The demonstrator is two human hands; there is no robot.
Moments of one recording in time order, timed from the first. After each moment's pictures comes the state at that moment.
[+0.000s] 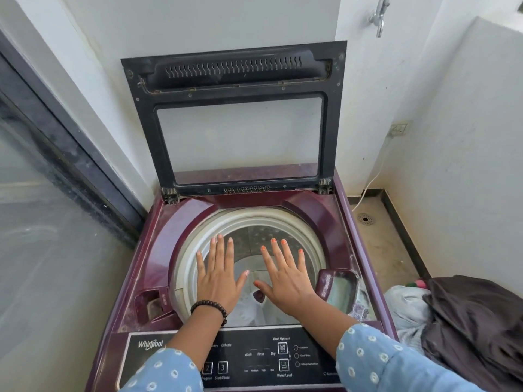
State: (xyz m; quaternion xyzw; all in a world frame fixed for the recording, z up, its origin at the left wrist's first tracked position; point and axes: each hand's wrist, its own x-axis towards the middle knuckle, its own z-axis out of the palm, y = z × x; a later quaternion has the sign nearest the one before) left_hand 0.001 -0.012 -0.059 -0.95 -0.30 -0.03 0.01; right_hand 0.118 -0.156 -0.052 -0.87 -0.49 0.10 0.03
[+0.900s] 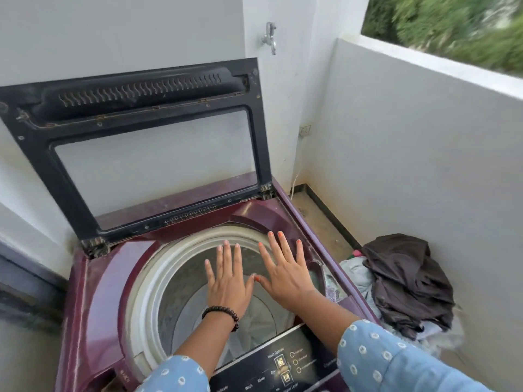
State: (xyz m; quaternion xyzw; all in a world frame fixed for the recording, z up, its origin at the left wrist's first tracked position) left_hand 0.078 -0.038 -0.072 -0.99 -0.13 -0.09 -0.05; right_hand 0.133 -0.183 -0.032 -0.95 -0.30 0.02 0.00
